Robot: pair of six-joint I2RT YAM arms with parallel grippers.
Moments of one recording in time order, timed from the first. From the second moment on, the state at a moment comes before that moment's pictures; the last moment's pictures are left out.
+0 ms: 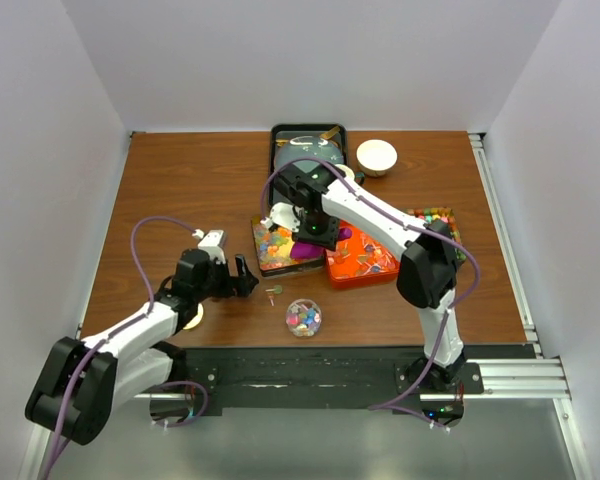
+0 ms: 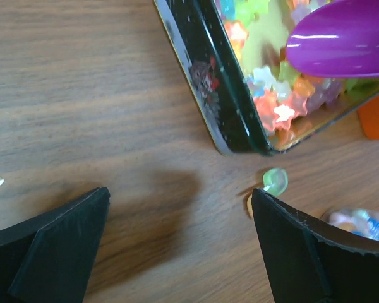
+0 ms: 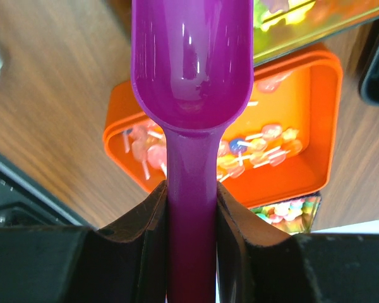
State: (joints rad) left arm -0.36 1.03 0.25 0.14 0.15 -0.40; right arm 0.79 2.05 1.93 -1.37 0.13 -0.60
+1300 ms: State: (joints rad) left arm -0.36 1.23 0.24 0.46 0.20 -0.50; right arm 0.79 2.31 2.14 -1.37 0.02 -0.41
